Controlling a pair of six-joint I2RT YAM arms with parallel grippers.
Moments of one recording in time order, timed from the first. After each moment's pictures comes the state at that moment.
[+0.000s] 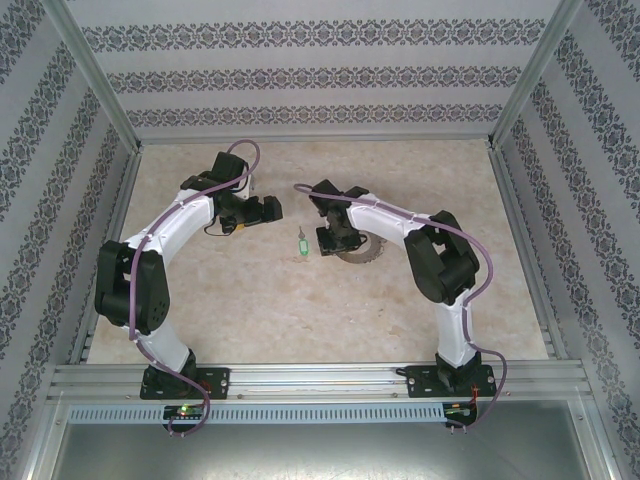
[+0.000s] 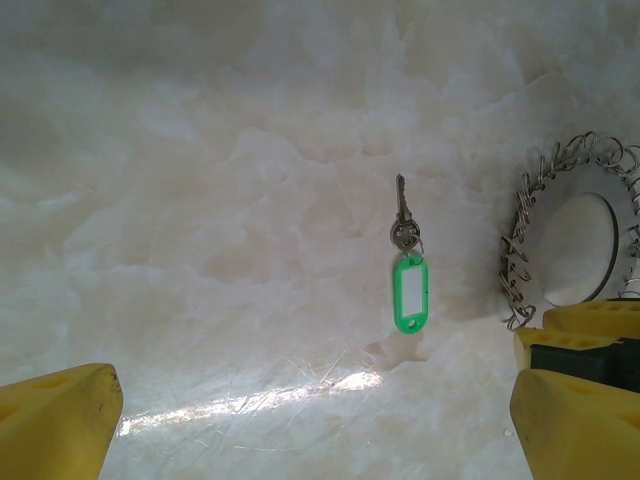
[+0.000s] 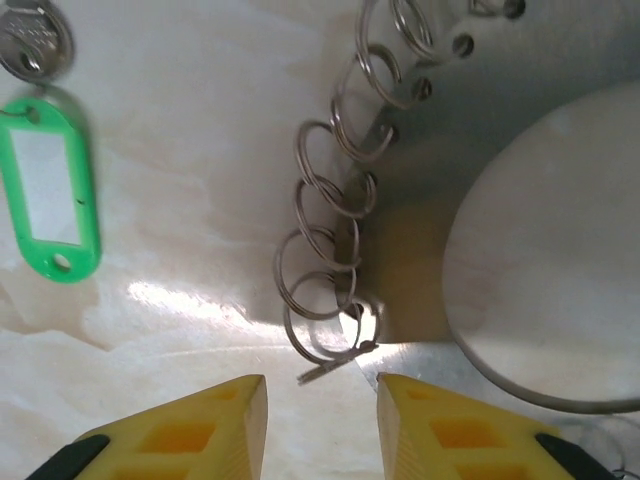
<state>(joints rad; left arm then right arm) -0.24 1.69 1.33 -0.76 0.27 -0.42 0.63 2.05 1.53 -0.87 -0.04 0.44</state>
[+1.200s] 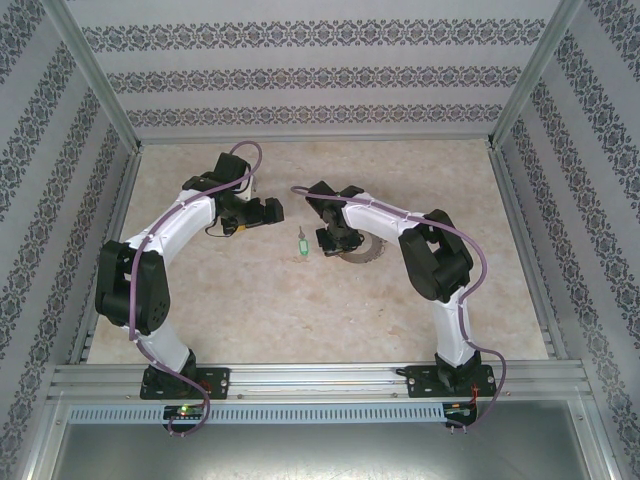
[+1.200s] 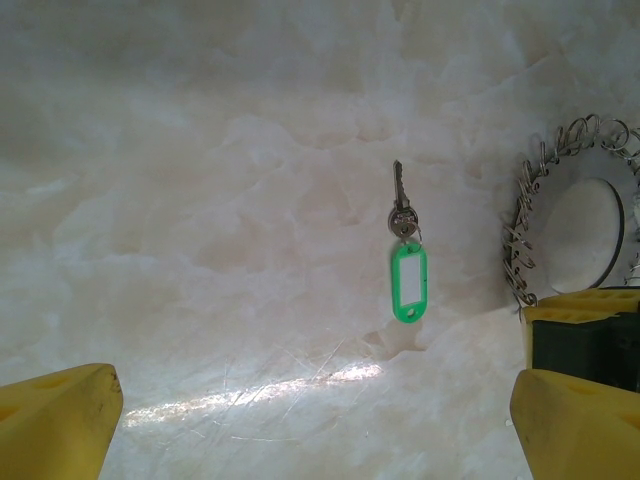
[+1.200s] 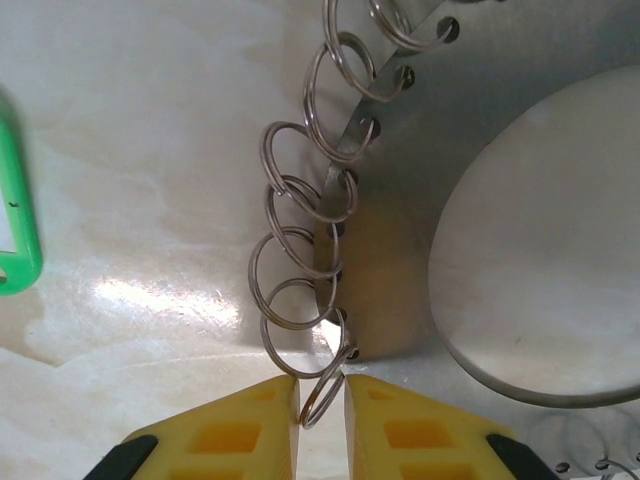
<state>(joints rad) -0.25 1.69 1.33 -0.77 0.27 -0.42 0.64 2.09 1.56 -0.93 0.01 0.44</state>
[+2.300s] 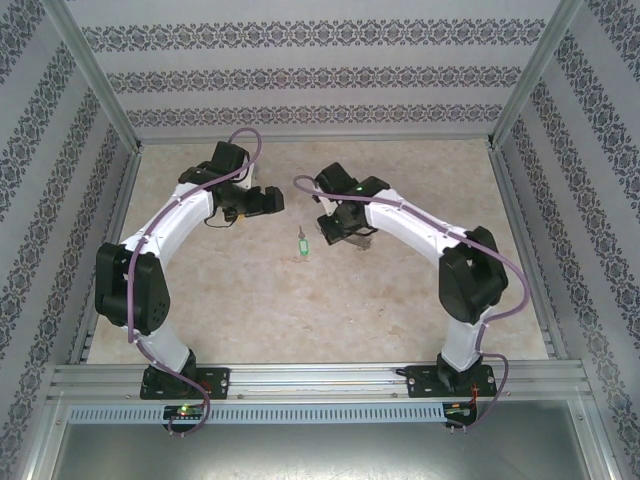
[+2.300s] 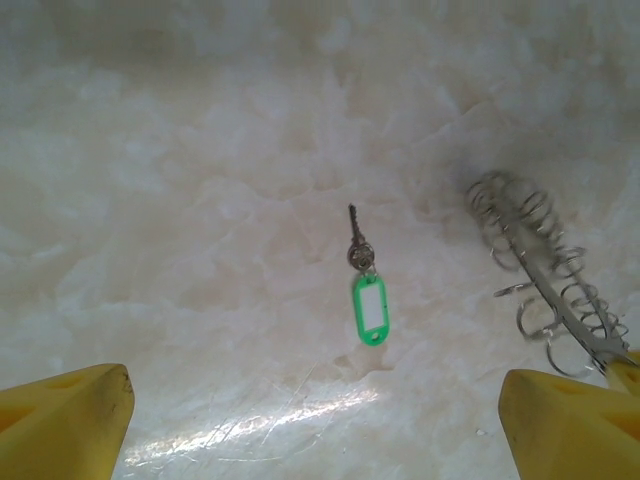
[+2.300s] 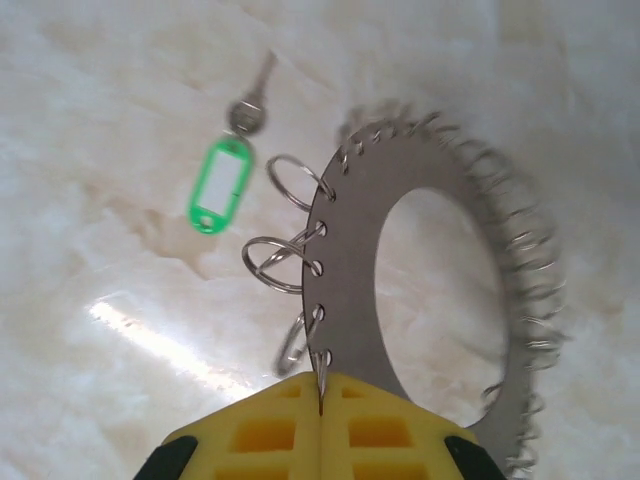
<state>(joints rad) -0.25 1.69 1.43 -0.80 0.28 -0.38 0.64 1.82 1.53 -0.88 -0.03 0.11</state>
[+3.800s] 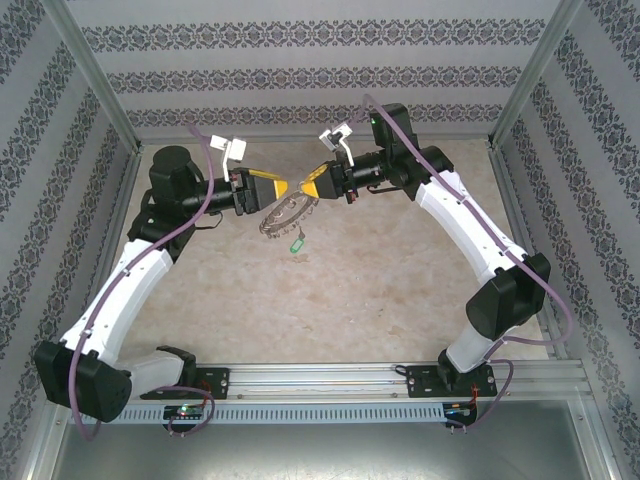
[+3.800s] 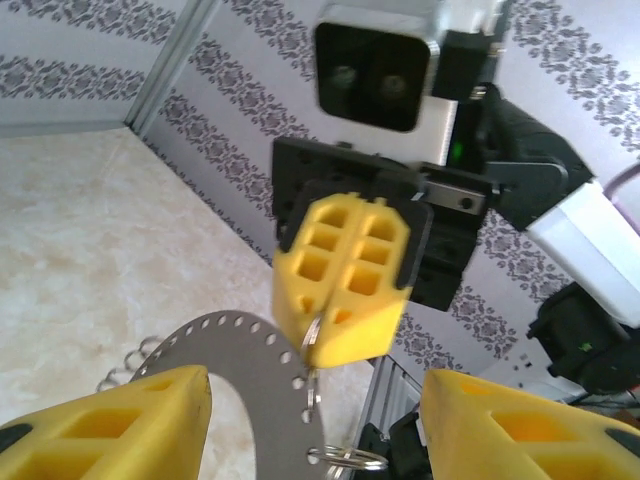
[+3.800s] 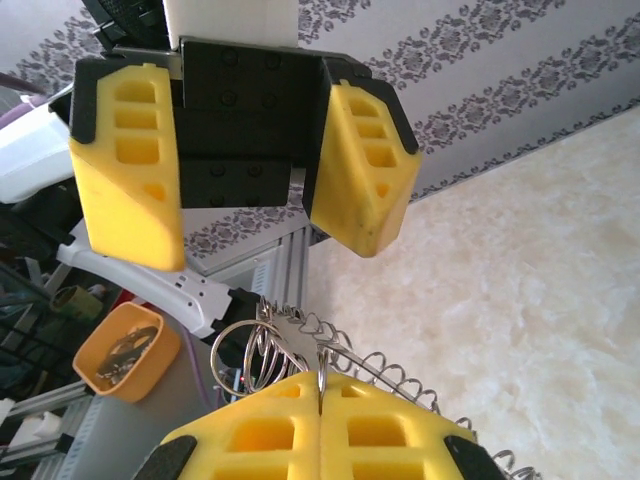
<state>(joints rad) -0.25 1.18 1.15 -0.09 0.96 -0.55 0.45 1.66 1.70 -0.65 -1.22 -0.05</state>
